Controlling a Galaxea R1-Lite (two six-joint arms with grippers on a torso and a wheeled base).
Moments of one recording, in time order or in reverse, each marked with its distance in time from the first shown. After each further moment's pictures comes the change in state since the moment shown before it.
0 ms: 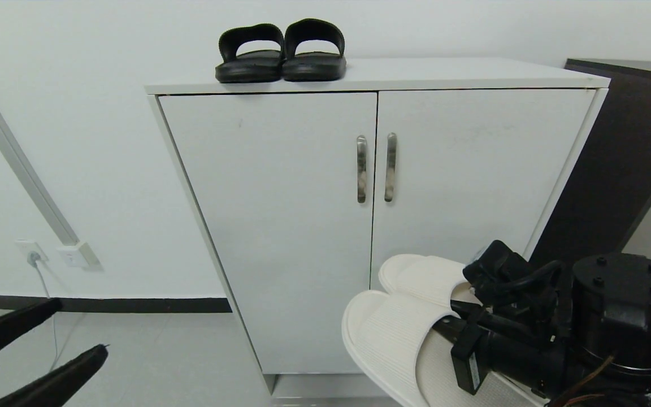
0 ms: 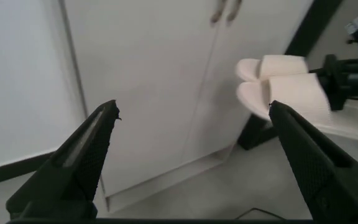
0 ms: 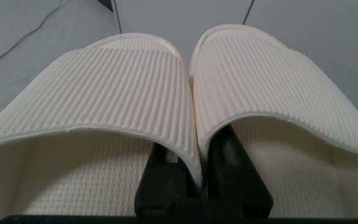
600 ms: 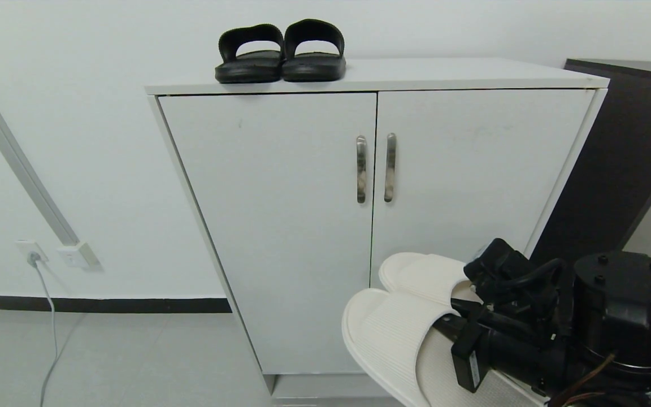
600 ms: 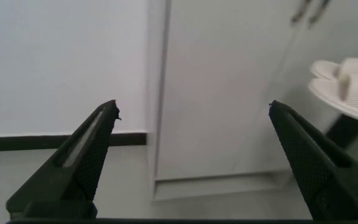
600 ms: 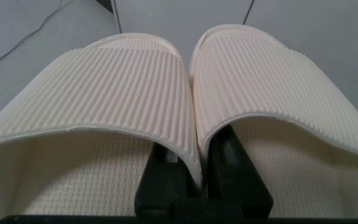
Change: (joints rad) left arm 0.082 -0.454 0.127 0.270 0.290 0.010; right arm 0.000 -0.002 -0.003 0.000 -0.001 0.000
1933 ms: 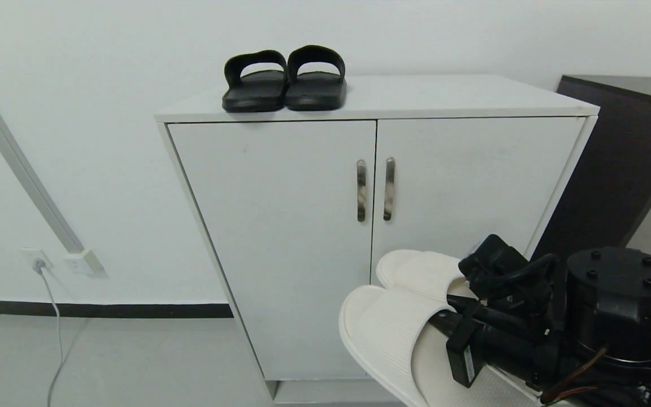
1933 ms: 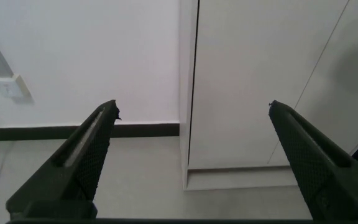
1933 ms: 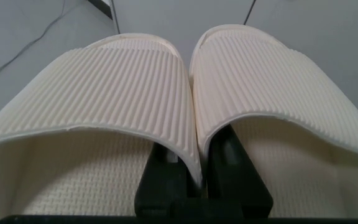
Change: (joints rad) left arm 0.003 -0.284 0.201 0.059 0.164 0.095; right arm -0.001 0.012 -0.023 0.008 0.000 -0.001
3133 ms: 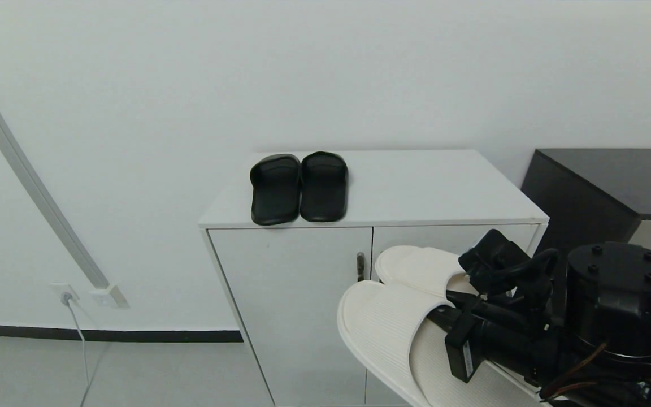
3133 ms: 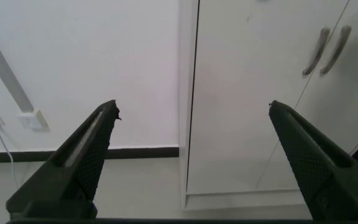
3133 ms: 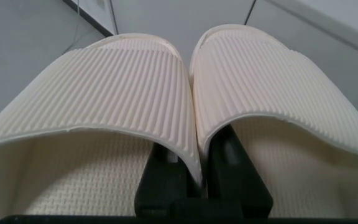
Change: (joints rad) left arm 0.000 0.000 0.000 0.000 -0.001 0.001; right arm -0.002 0.000 -0.014 0.000 0.000 0.004
